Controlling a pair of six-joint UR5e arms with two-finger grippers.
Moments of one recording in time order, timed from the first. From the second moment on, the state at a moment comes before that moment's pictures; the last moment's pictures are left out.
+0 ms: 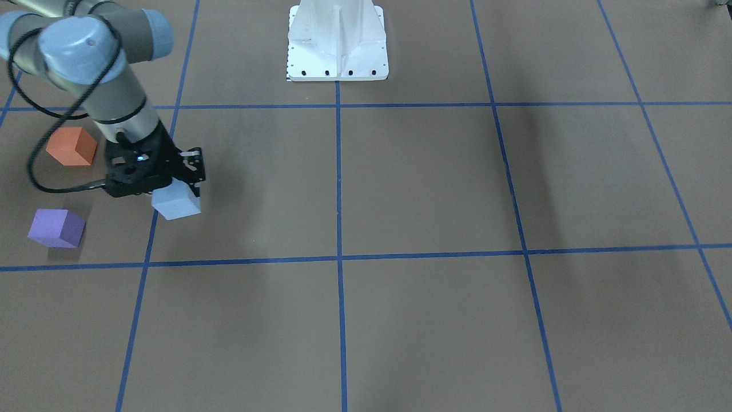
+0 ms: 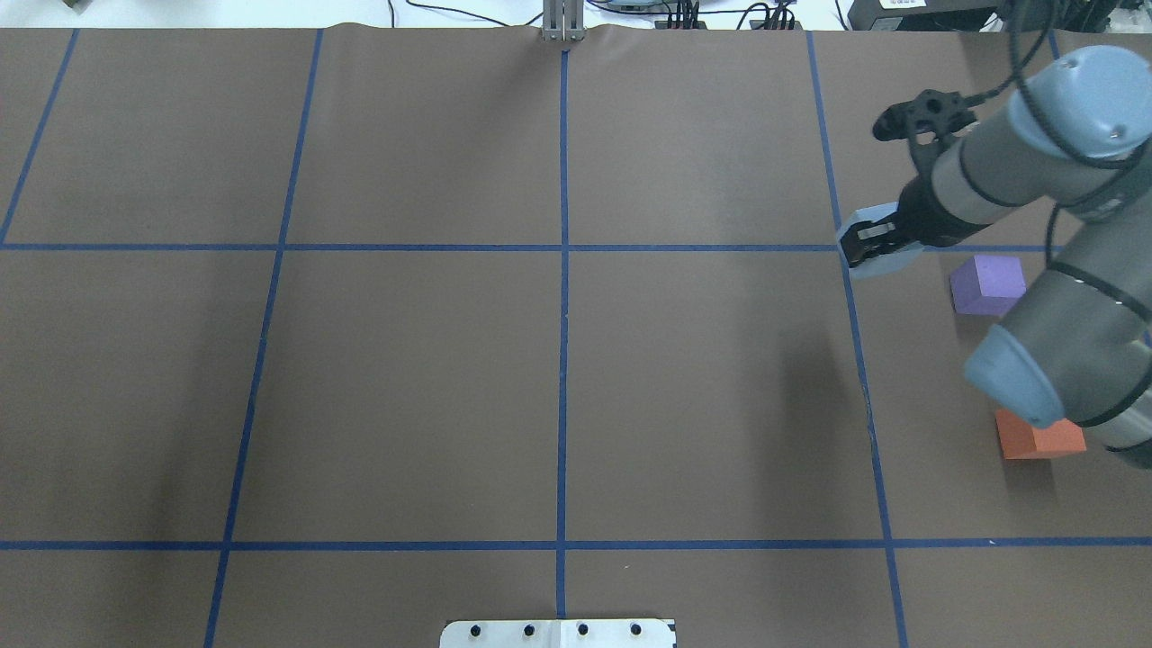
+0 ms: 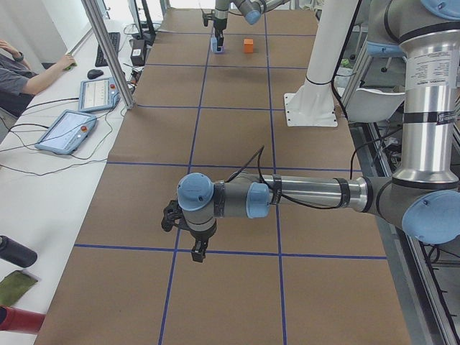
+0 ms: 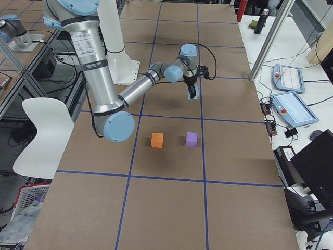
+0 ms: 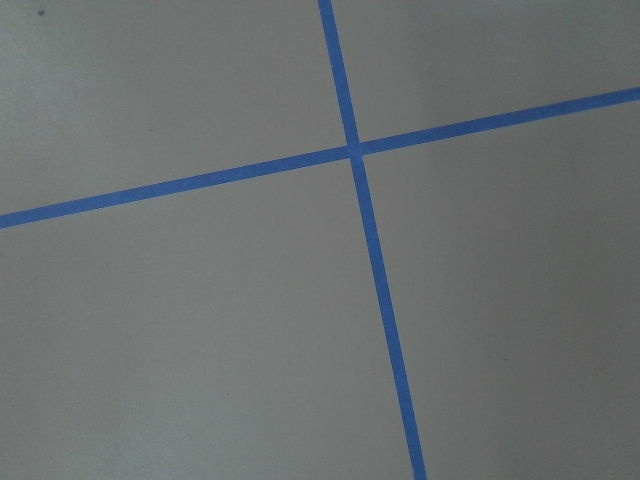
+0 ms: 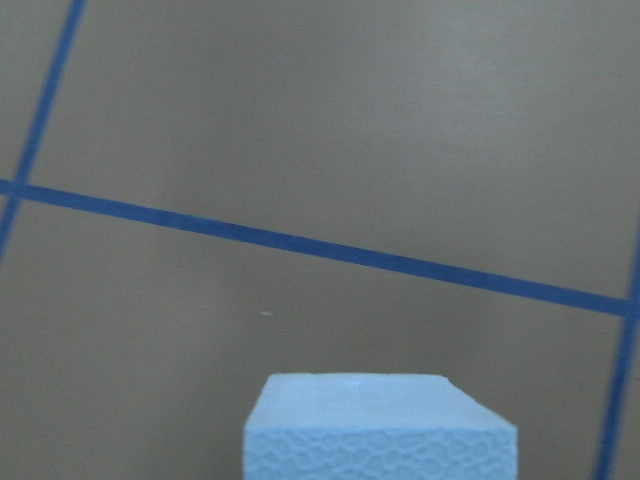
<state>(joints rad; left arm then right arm) -1.61 -1.51 -1.67 -1.53 -2.38 0.20 0.93 -1.39 1.92 -1.47 2.07 0.62</state>
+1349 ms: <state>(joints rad) -1.61 -1.50 -1.73 -1.53 -2.37 0.15 0.85 -1.76 1.77 -0.90 1.97 0.88</state>
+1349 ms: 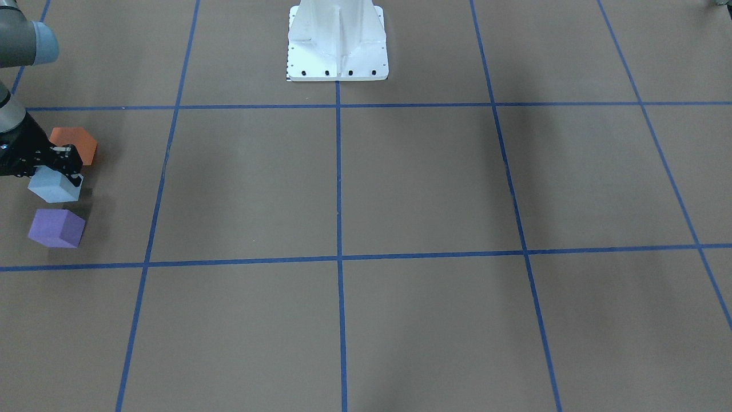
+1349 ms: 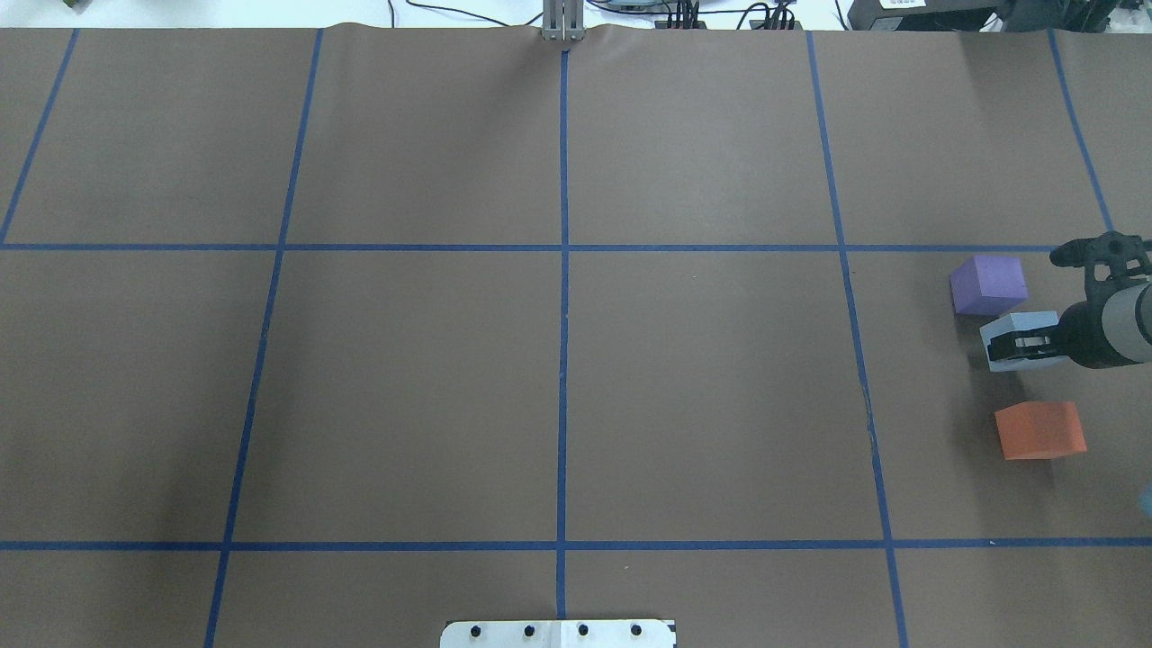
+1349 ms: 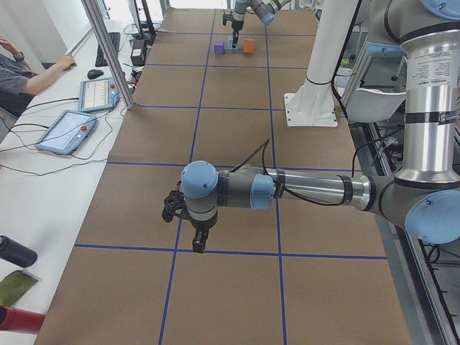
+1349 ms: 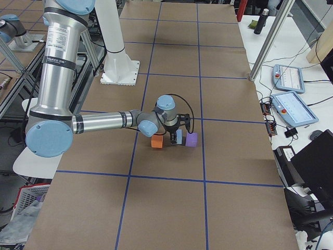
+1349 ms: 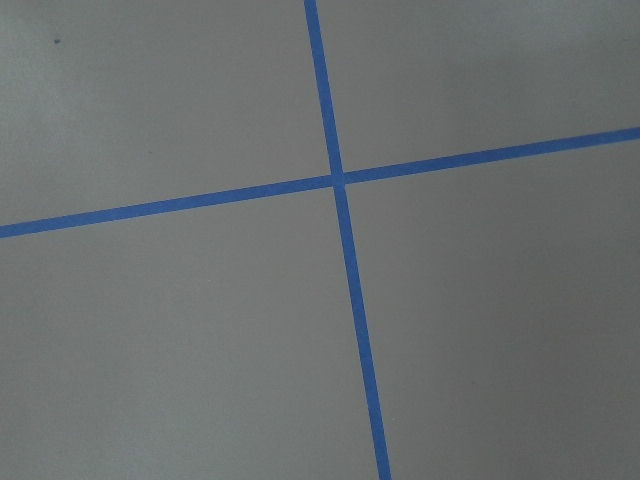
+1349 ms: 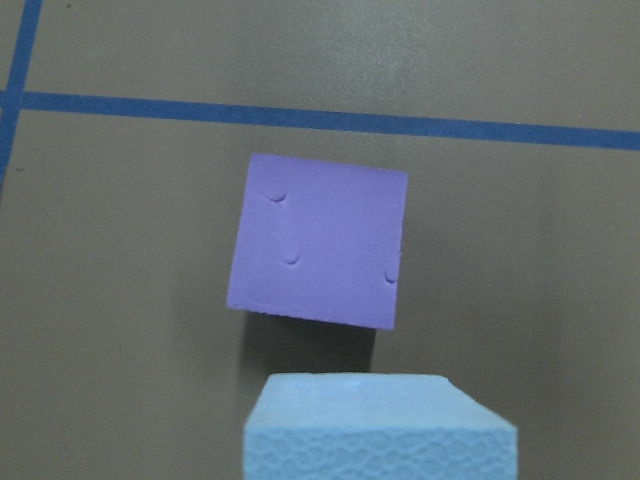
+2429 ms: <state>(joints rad) -1.61 -1.50 -1.73 -1.53 -2.38 0.15 1.10 -1.77 1.79 -0.98 2.19 0.54</state>
